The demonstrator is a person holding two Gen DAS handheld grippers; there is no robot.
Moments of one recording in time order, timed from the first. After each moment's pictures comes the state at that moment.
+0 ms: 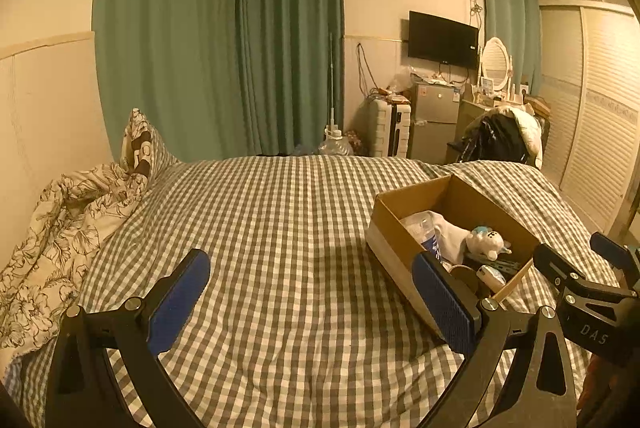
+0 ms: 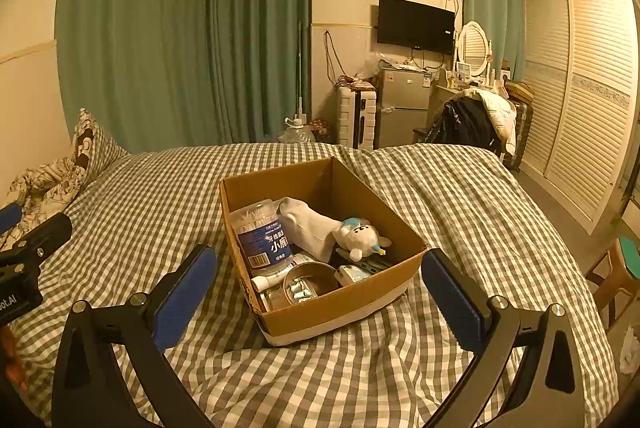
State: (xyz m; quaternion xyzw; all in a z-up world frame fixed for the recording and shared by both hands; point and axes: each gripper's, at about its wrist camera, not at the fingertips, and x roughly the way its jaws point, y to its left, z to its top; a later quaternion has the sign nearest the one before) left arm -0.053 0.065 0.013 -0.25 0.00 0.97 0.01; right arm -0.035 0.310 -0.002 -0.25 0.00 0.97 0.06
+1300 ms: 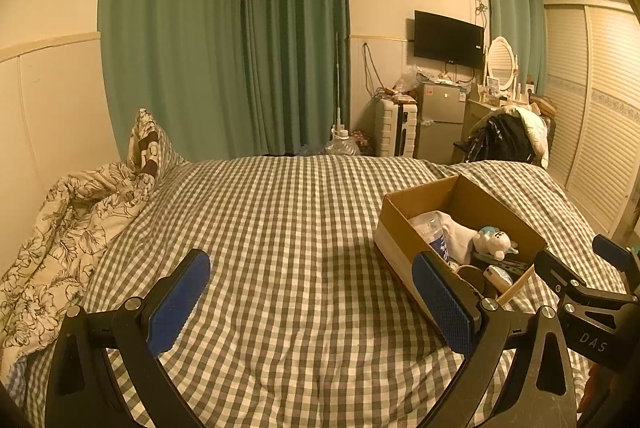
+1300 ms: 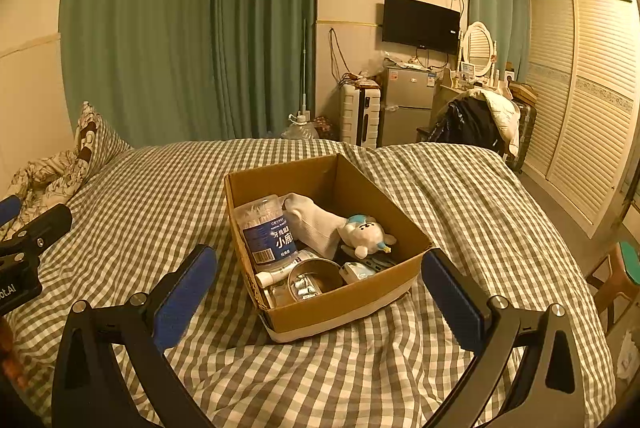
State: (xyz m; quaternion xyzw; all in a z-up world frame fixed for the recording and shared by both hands) left arm -0.053 0.063 0.014 -0.25 0.01 0.97 -0.01; right arm -0.036 0.305 -0.005 -0.26 0.00 0.96 0.05
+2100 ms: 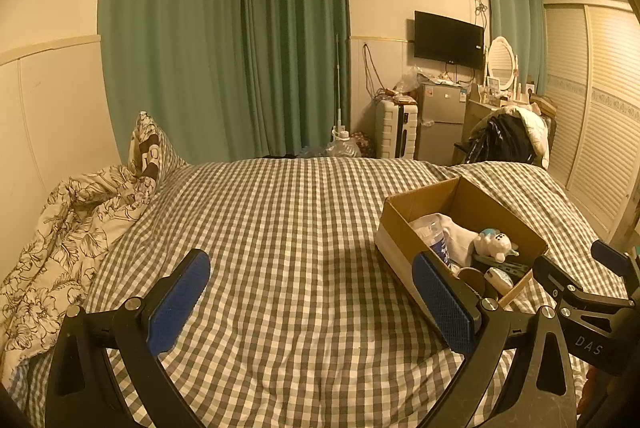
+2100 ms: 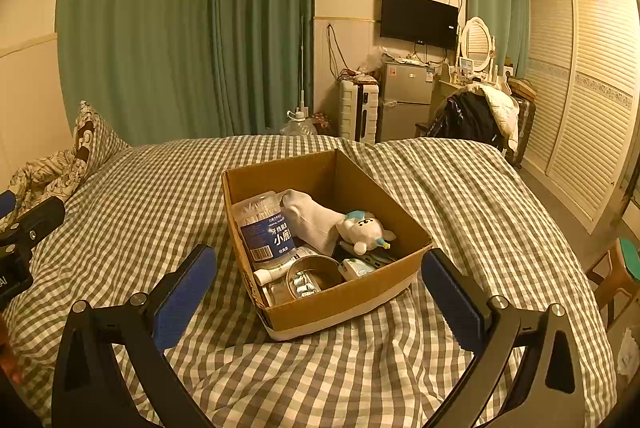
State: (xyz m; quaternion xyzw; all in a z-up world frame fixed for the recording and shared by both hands) left arm -0.054 0.061 0.016 -0.24 0.01 0.97 -0.01; right arm -0.037 0.306 -0.008 -0.27 0.00 0.96 0.05
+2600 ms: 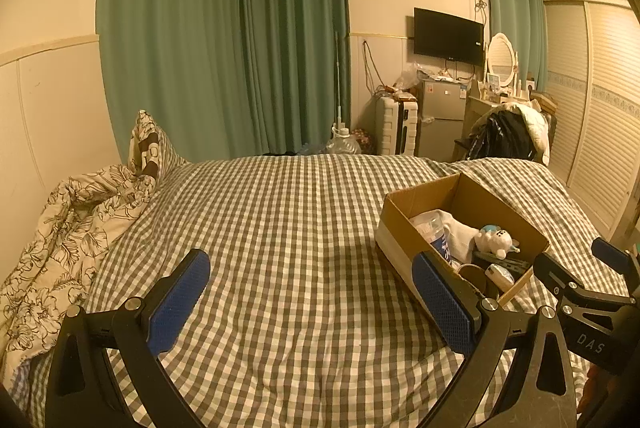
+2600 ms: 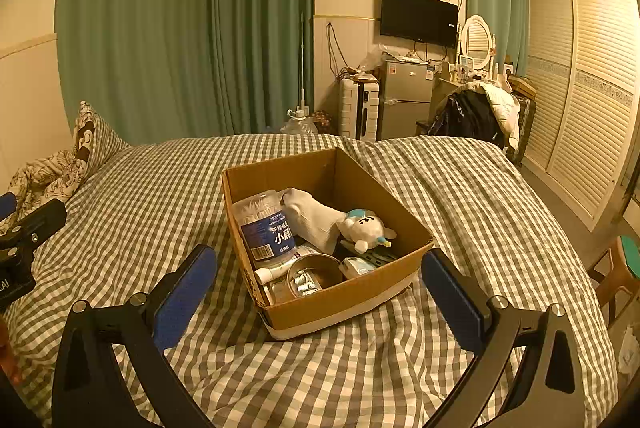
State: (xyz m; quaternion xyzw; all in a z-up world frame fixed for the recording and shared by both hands) left arm -0.055 0.062 0.015 -0.25 0.01 0.97 -0.01; right arm -0.038 0.306 -0.008 -0.27 0.00 0.96 0.05
